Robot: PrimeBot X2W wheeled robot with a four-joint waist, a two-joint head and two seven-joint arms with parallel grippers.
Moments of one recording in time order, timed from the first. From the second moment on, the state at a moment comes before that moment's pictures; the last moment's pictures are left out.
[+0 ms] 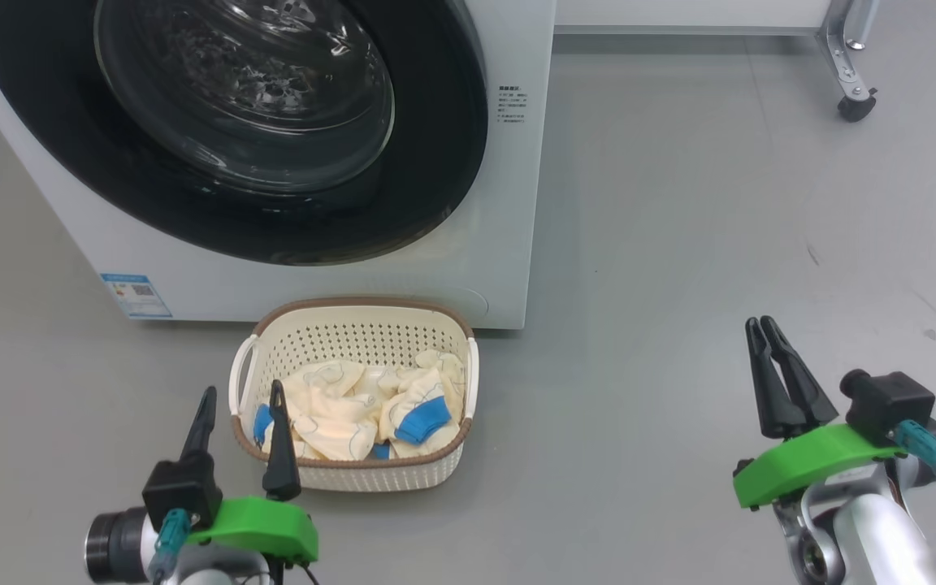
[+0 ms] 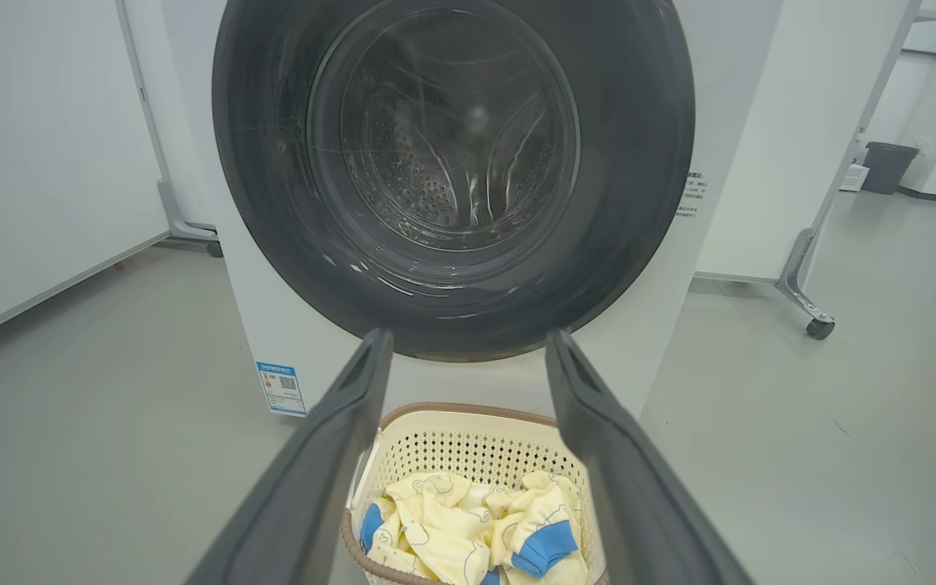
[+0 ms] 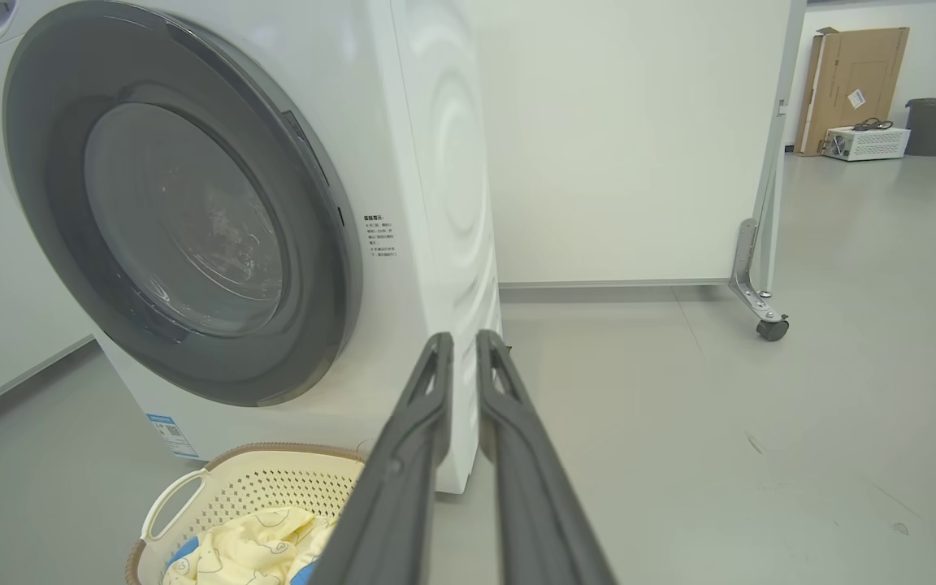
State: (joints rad) left arm -0.14 0.04 -0.20 0.31 -0.18 0.06 -0.25; right arm -0.11 -0.05 0.05 0.26 0.18 0.13 -0.25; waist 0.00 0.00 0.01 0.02
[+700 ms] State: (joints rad) left arm -0.23 0.04 -0.06 0.24 -0.16 0.03 -0.25; right arm -0.30 -0.14 0.10 0.28 0.47 0.13 -0.25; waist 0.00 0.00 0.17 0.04
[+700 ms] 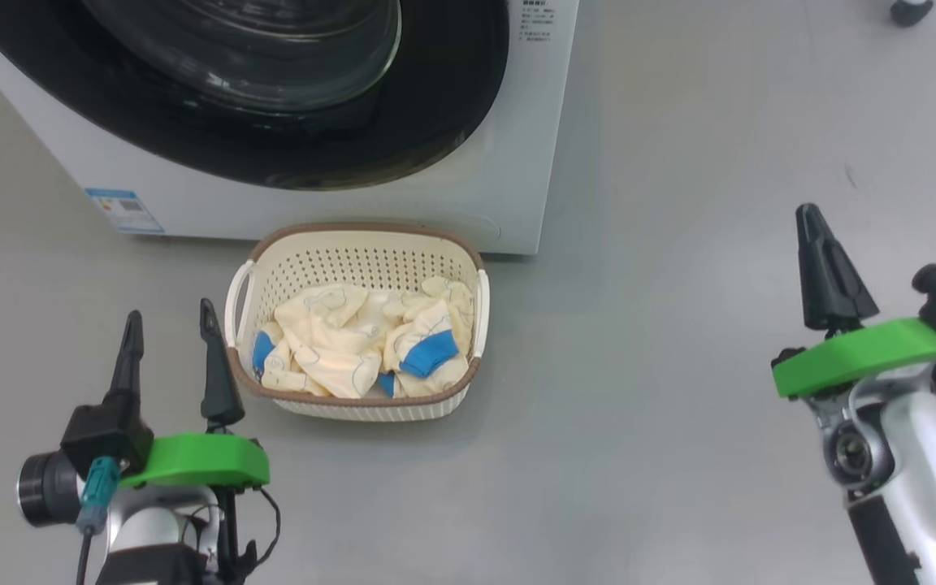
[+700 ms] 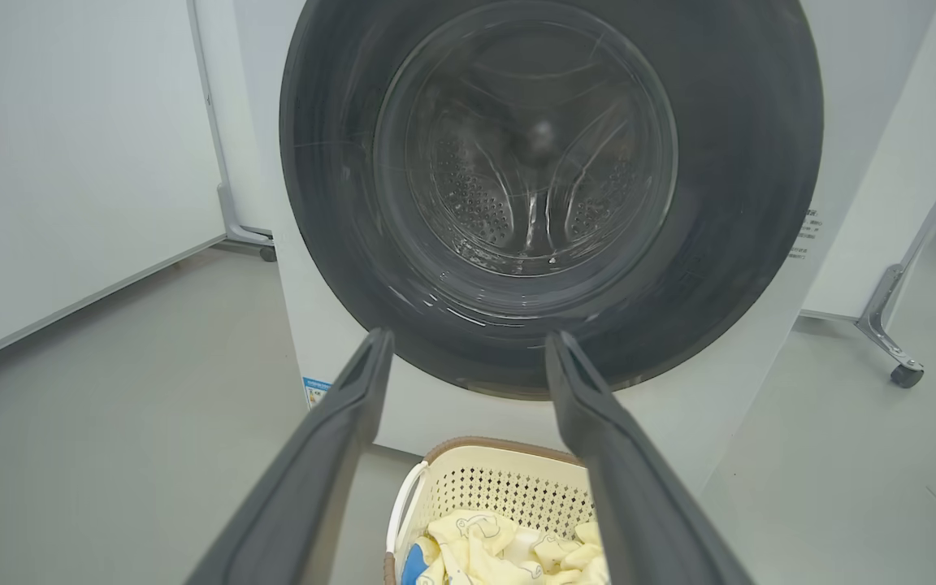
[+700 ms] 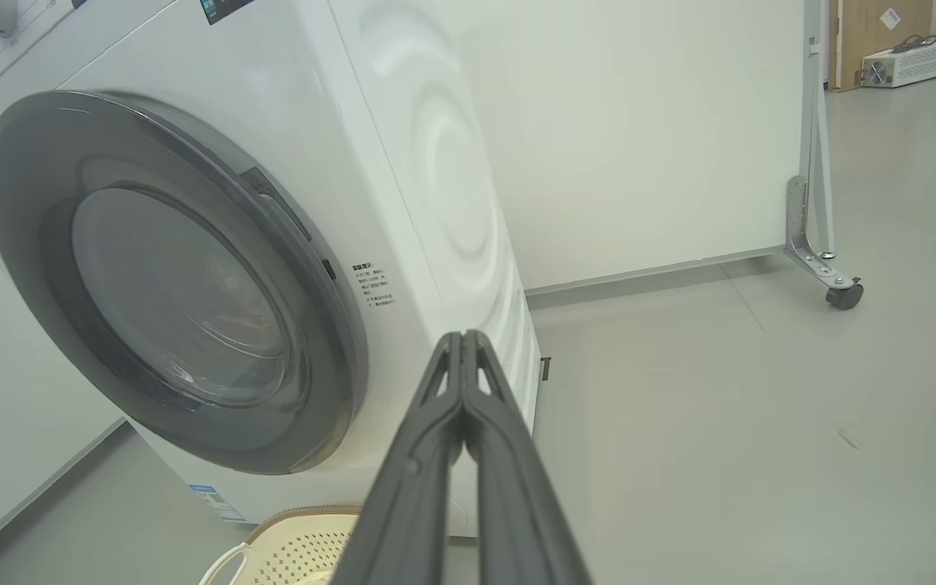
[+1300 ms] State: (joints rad) left arm -0.34 0.03 -0.15 0.21 -0.21 0.07 -0.25; right arm -0.76 -0.42 0.37 0.33 0.94 0.13 -0.21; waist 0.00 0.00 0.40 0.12
